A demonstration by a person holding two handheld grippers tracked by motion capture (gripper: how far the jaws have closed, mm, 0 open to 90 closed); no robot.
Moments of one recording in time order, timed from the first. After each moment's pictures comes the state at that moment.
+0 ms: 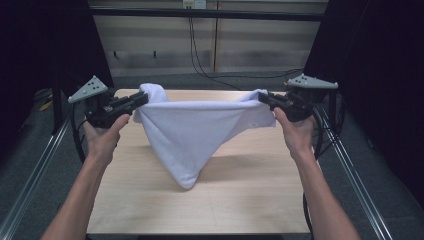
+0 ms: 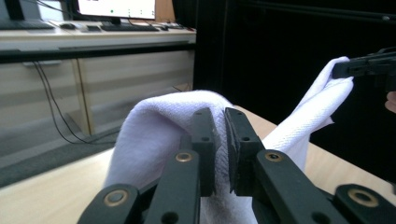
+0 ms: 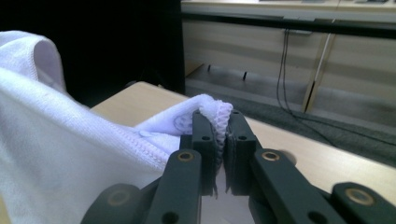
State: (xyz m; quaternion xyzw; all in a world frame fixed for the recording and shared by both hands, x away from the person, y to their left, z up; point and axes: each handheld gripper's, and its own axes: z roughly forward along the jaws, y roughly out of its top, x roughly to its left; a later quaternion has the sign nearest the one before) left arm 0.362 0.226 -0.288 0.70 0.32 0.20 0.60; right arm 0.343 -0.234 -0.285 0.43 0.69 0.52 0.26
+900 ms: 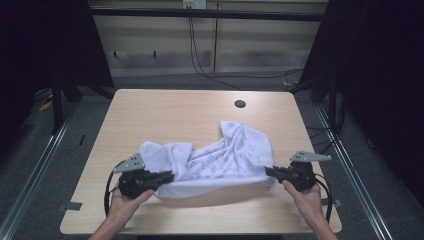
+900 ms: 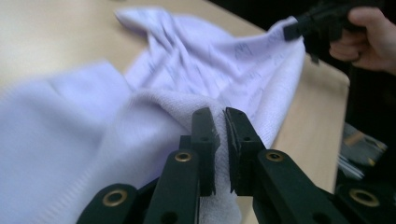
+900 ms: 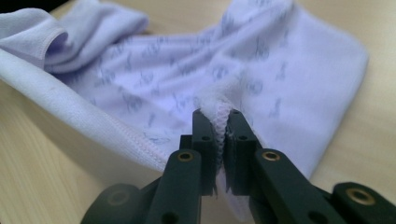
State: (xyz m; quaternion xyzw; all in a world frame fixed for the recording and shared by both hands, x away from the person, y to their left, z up) left arm 0.262 0.192 -0.455 0.81 0.29 0.01 0.51; right arm 0.245 -0.275 -0.455 0.47 0.76 0.44 0.12
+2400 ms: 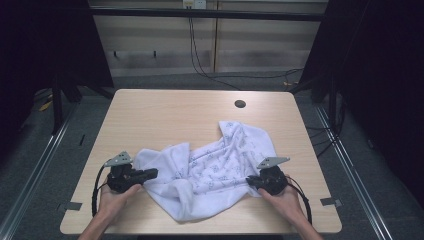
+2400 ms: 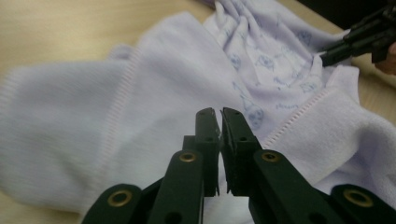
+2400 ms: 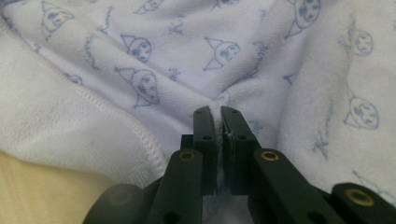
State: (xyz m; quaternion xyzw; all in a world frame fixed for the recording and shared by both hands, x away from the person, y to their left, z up) left arm 0.302 0.241 -0.476 0.78 0.37 0.04 0.50; right arm 0.272 -0.224 -0.495 0.42 0.84 0.33 0.10
